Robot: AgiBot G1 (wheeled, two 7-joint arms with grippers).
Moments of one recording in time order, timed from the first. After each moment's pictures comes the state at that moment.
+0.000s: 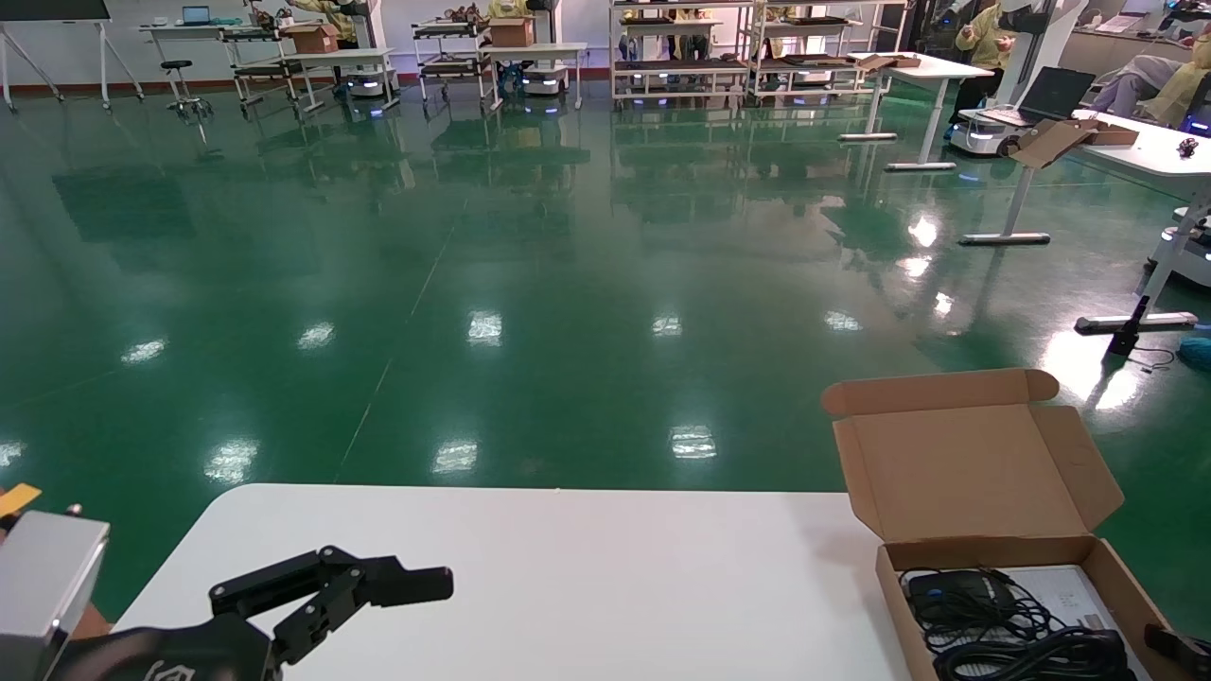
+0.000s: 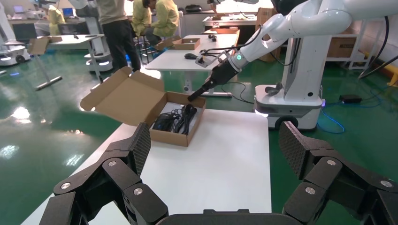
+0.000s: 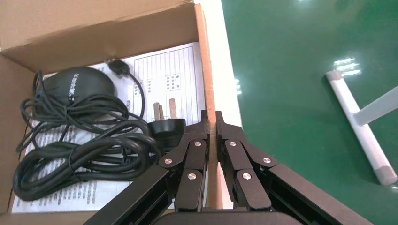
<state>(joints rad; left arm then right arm) -1.09 0.55 0.39 -1.23 0.63 1.43 -0.12 1.50 -0.76 -0.60 -0.01 -1.23 -0.85 0.31</state>
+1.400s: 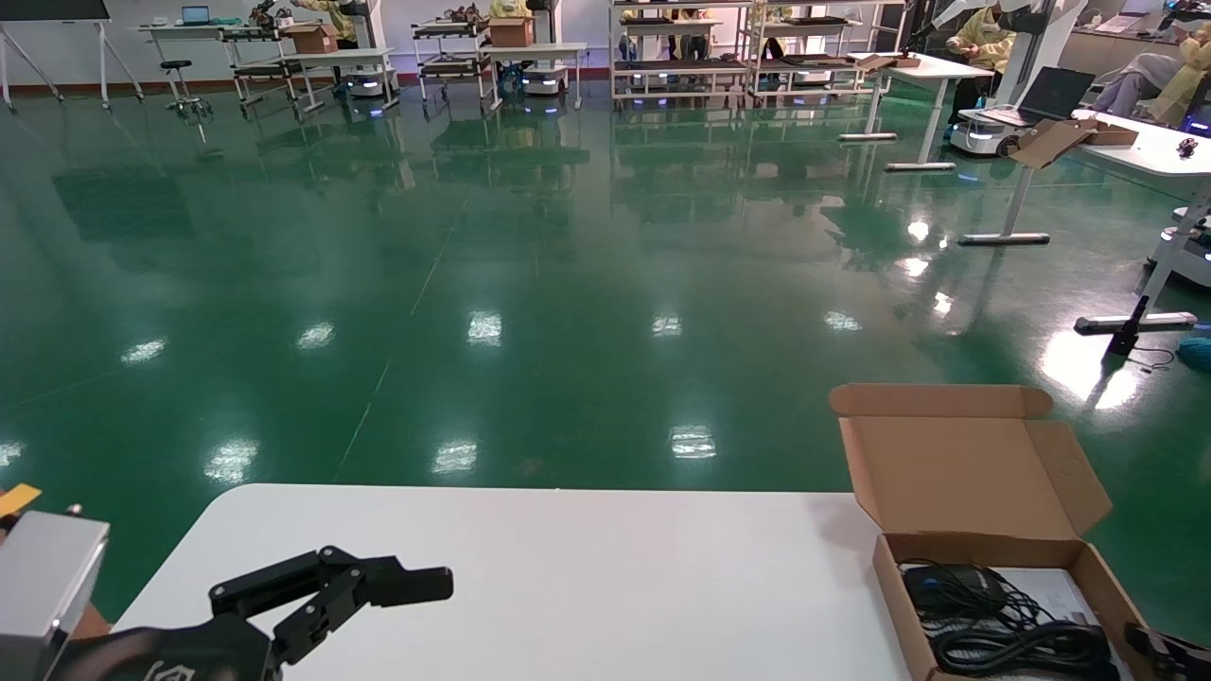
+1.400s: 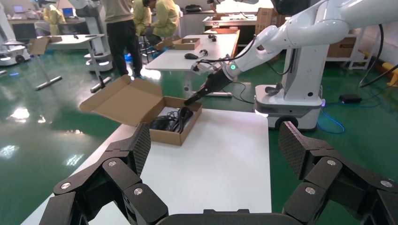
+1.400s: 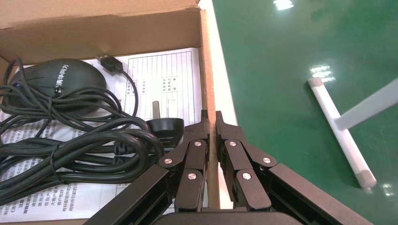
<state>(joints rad) -1.09 0.55 0.39 -1.23 0.63 1.43 -0.12 1.44 -0.84 -0.58 0.01 -1.20 -0.68 0.26</state>
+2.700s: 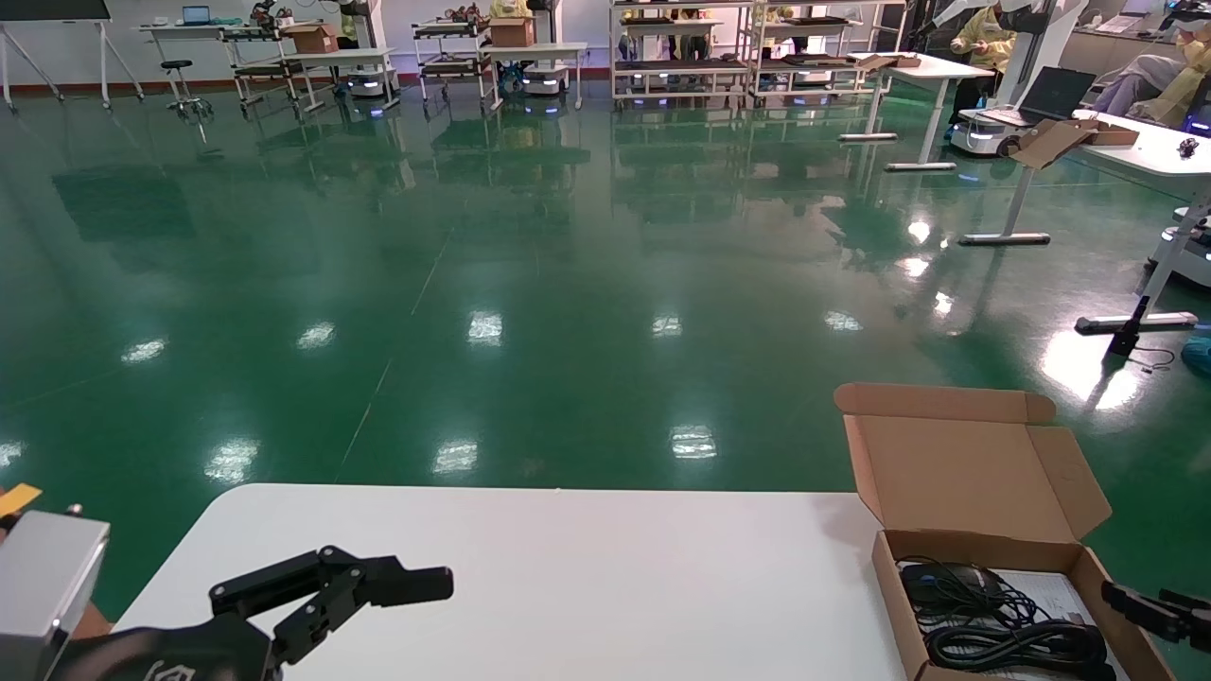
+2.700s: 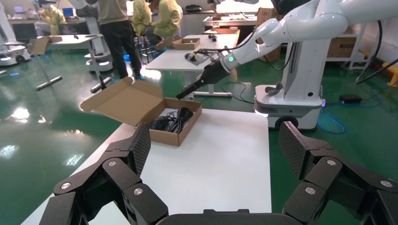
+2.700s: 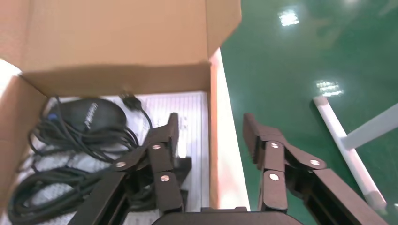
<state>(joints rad) -1.09 0.55 0.39 -1.23 0.63 1.43 -0.12 1.49 -0.82 -0.56 0.02 -1.17 -0.73 0.25</state>
